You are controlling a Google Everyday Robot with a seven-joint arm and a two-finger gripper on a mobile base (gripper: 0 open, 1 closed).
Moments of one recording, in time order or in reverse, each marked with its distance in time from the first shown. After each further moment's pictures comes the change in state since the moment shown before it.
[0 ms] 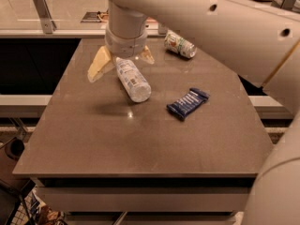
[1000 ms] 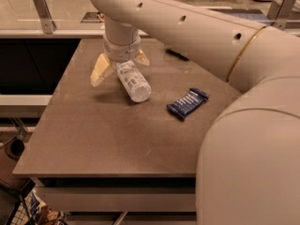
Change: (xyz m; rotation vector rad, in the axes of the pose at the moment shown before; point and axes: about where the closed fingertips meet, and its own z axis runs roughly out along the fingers) arm -0.026 -0.009 0.052 0.036 0.041 -0.064
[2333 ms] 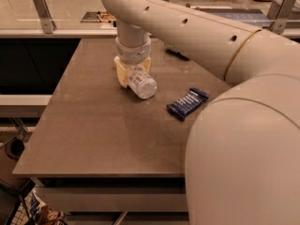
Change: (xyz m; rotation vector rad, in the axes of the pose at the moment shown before) arm 0.017 -0.035 0.021 0.022 0.101 -0.032
